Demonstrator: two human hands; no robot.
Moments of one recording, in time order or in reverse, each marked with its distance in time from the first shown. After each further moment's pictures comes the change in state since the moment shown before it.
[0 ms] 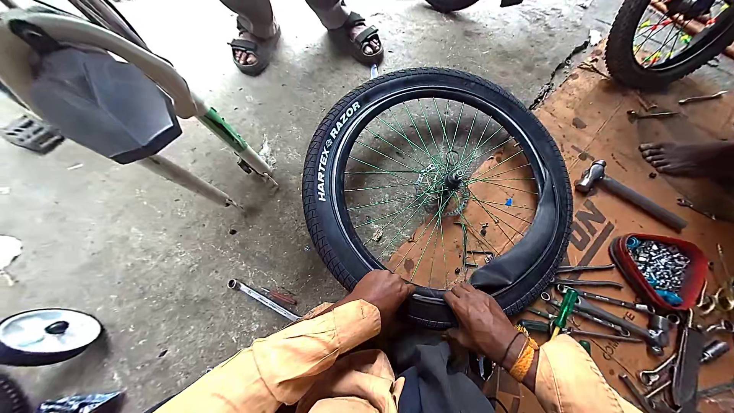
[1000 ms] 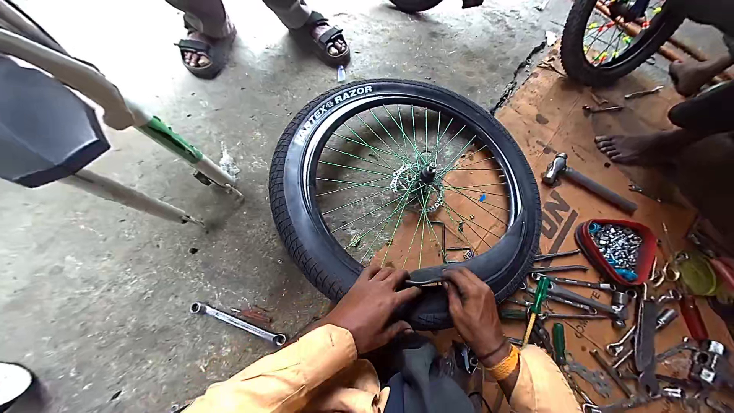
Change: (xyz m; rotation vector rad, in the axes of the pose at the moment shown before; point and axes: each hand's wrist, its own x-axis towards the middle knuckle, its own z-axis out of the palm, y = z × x) left_hand -0.008 0.002 0.013 -0.098 0.422 0.256; right_hand -0.006 0.001 0.025 0.455 0.891 0.236
